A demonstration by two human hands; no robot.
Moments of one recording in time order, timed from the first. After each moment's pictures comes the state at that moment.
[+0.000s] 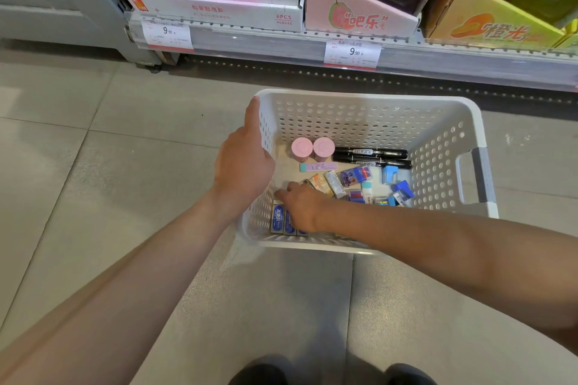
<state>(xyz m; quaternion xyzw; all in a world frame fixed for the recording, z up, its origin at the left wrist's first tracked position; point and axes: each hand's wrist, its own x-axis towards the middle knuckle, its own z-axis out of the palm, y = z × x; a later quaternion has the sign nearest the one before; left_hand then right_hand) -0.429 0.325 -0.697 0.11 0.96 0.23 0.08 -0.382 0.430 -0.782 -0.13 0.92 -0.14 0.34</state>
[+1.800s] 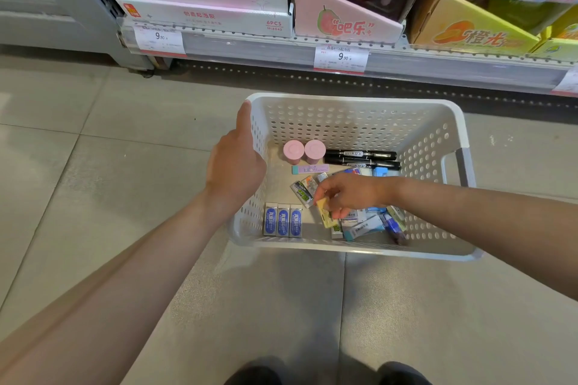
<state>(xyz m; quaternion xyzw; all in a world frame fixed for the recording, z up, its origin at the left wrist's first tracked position) -0.428 0.325 -0.696 0.11 0.96 0.23 0.08 -0.379 0.524 -0.761 0.01 0.78 -0.43 0.47</state>
